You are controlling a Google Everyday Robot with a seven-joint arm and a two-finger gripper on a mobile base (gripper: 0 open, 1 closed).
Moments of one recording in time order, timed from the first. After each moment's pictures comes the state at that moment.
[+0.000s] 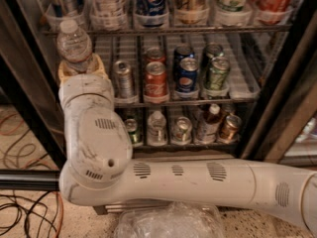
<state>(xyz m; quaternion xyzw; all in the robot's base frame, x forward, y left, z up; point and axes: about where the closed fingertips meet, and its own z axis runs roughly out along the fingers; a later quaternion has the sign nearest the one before) 0.549 0.149 0.972 -0.10 0.67 0.09 0.73</state>
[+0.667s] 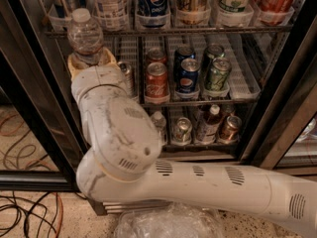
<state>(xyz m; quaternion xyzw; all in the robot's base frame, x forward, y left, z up) 0.543 0.129 0.986 -0.12 0.68 0.11 0.72</state>
